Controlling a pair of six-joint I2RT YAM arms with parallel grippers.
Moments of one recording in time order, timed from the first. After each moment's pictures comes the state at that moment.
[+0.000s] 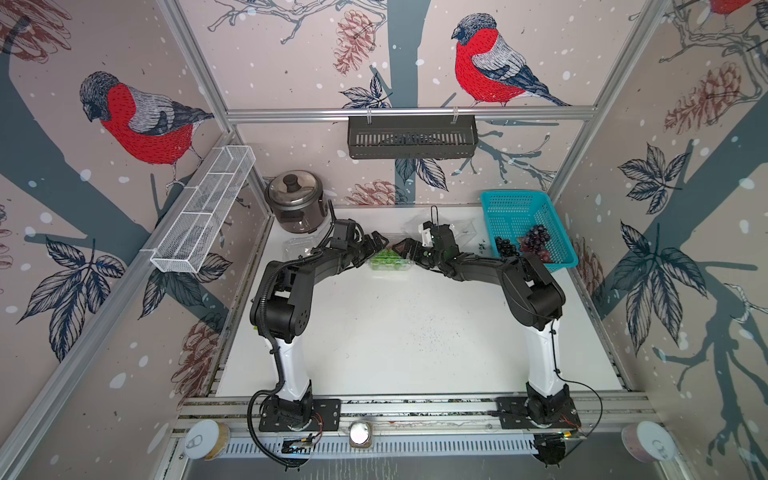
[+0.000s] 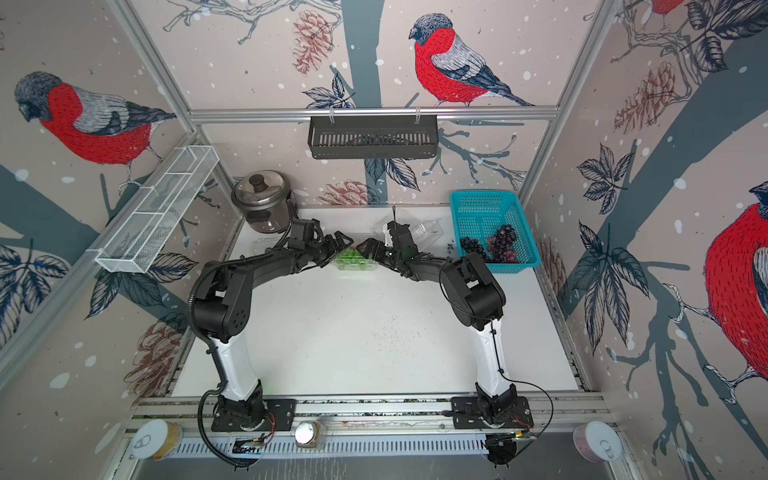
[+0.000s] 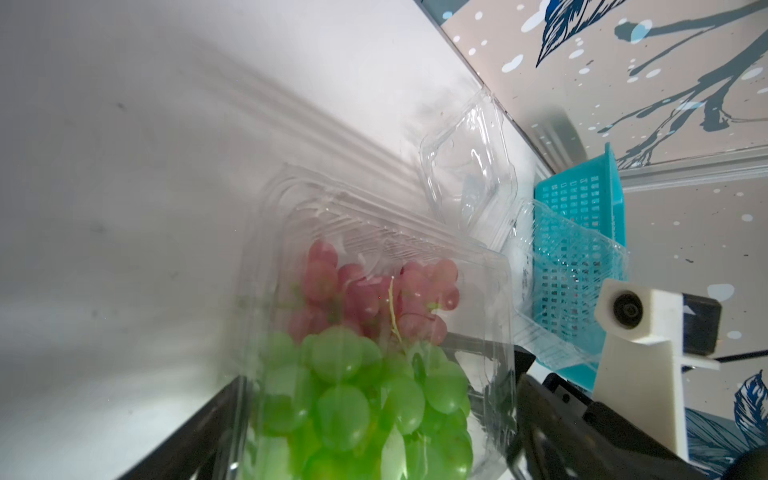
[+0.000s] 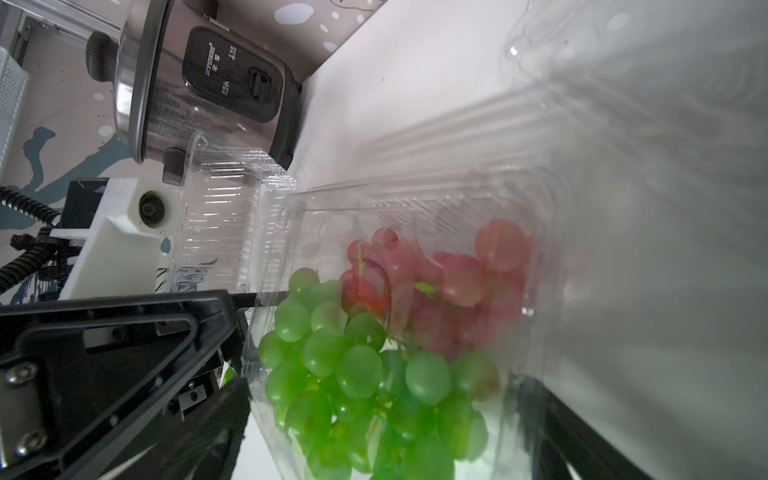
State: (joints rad) left arm -0.24 1.96 1.23 0.04 0.45 -0.78; right arm 0.54 2.16 1.35 0.31 -0.44 0.81
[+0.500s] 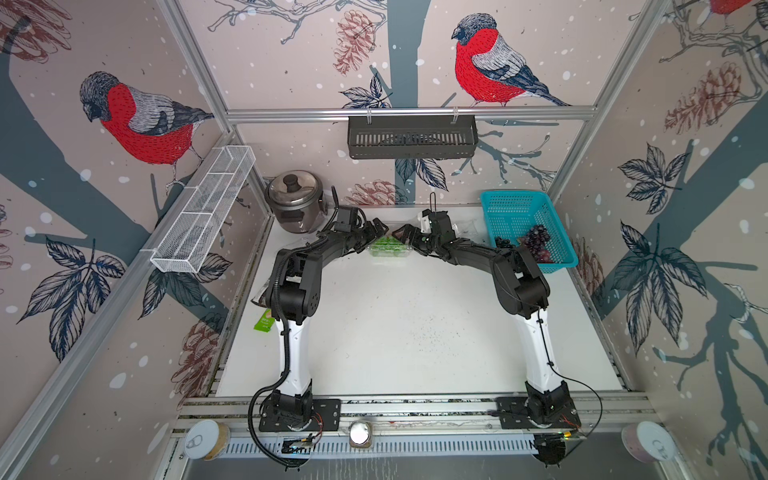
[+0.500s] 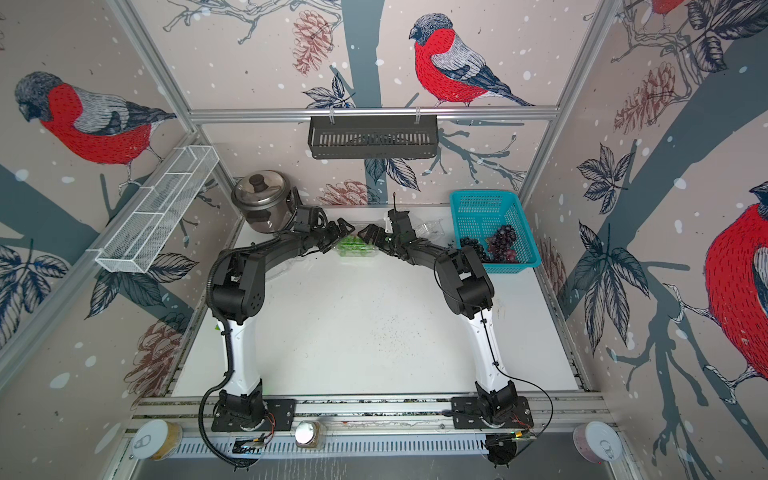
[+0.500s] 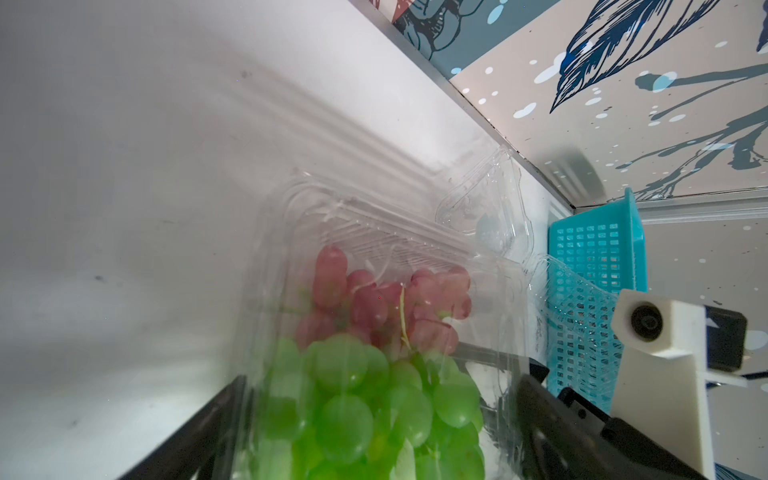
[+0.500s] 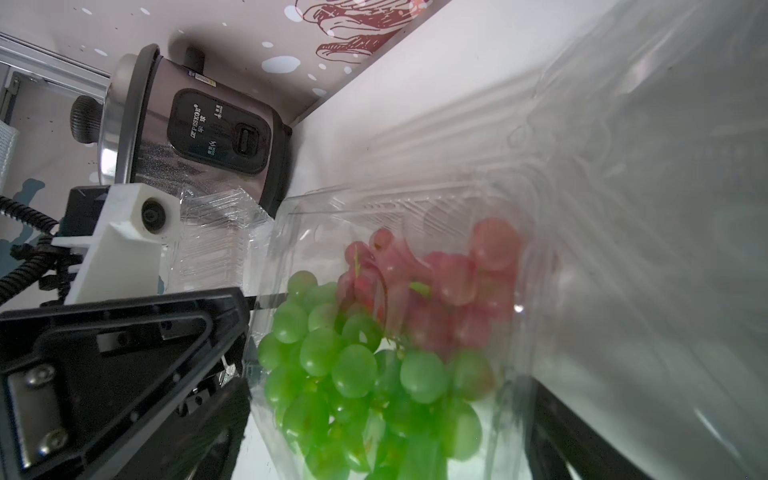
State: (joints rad) left arm -0.22 2.14 1.52 -0.09 0.44 -0.74; right arm 0.49 2.30 1.61 0.16 -0.47 0.79
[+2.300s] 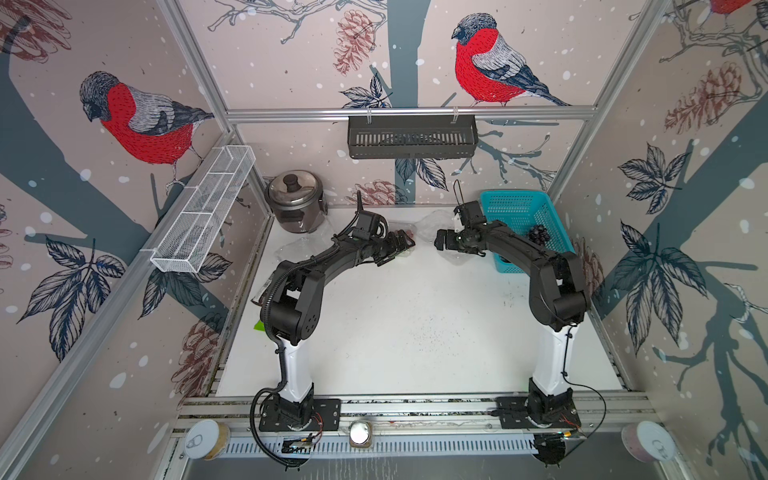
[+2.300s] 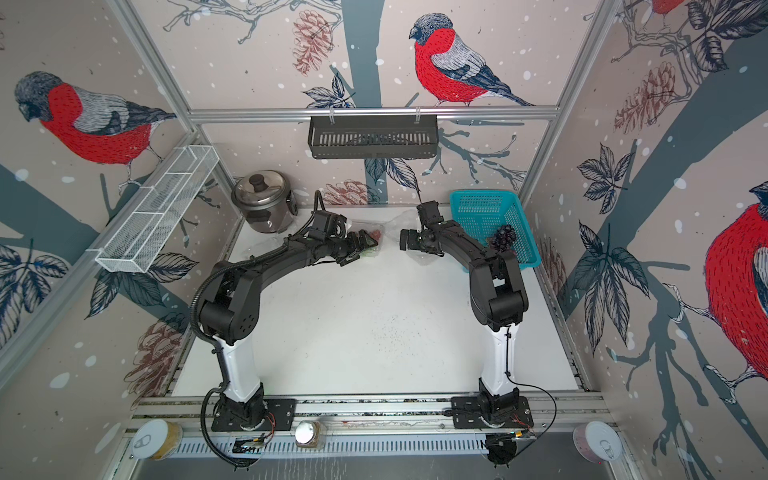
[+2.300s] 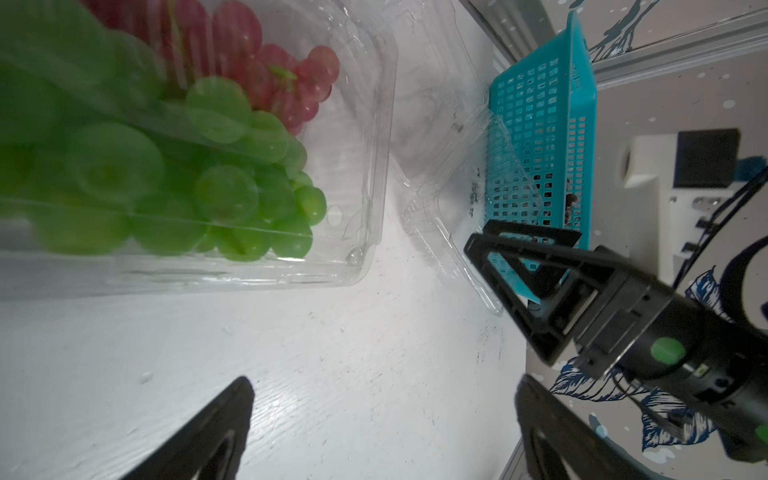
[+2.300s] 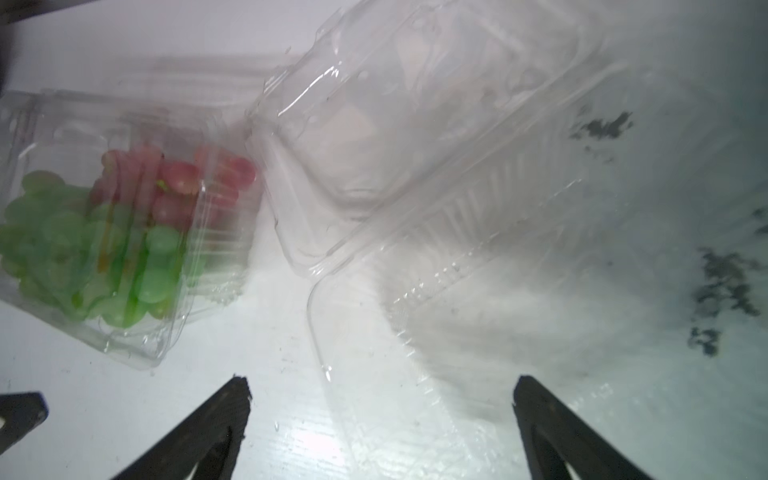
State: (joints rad) left arm -0.40 1.96 1.39 -0.17 0.54 -0.80; right arm 0.35 2.02 1.54 -0.48 -0.16 0.33
